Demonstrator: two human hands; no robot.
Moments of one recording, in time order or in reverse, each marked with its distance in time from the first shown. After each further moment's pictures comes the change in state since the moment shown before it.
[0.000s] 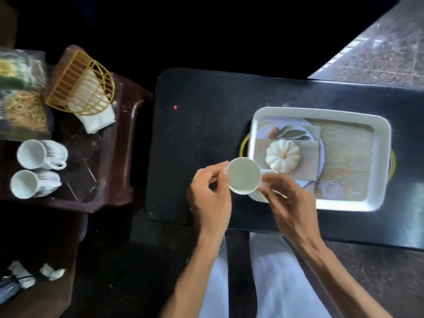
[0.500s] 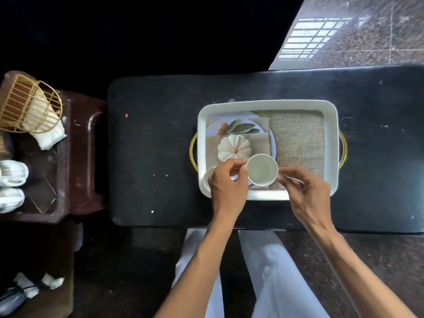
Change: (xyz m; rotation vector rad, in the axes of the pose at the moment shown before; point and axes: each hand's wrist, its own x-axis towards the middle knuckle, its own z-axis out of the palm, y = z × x) left_hand -0.048 0.002 0.151 0.276 -0.238 0.041; right_hand 0.020 0.098 -0.141 -0.086 0.122 0.076
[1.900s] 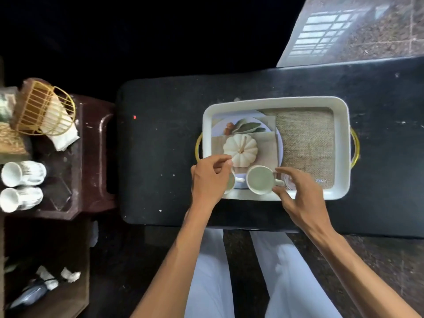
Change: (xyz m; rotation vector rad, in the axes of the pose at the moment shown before) left_hand 0.033 -0.018 -0.038 0.186 -0.073 0.022; right_hand -0.007 0.005 0.007 -0.263 -0.165 -0.095
